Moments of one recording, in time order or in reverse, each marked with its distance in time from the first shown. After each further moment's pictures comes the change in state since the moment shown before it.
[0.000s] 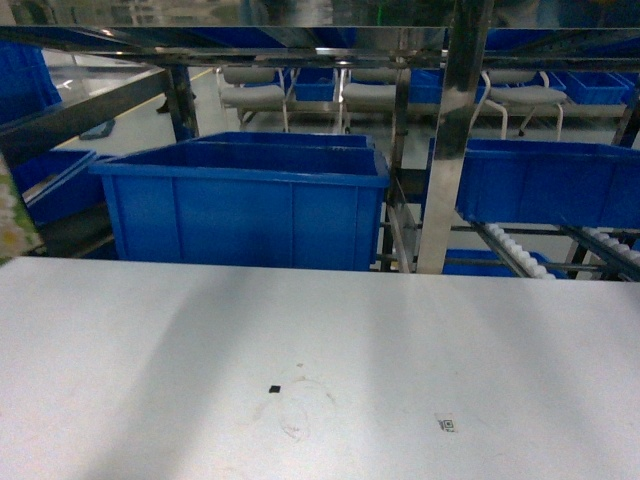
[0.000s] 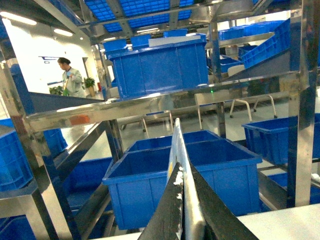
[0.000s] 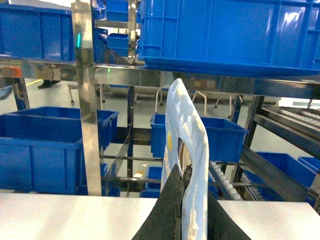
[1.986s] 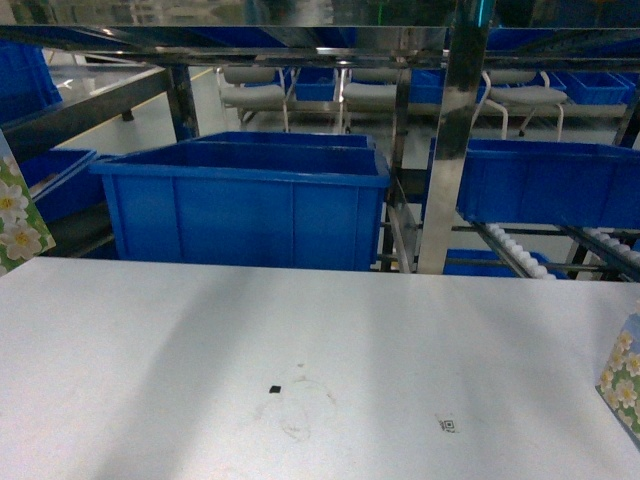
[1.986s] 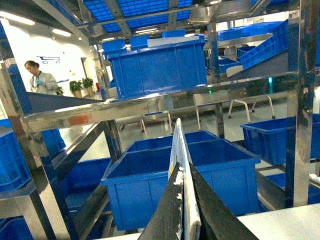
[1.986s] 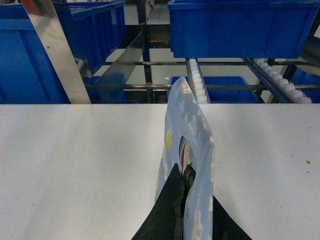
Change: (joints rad) left arm -0.004 0.000 0.000 0.000 0.003 0.000; right arm -0.064 1.524 0.199 0.920 -0.142 0.072
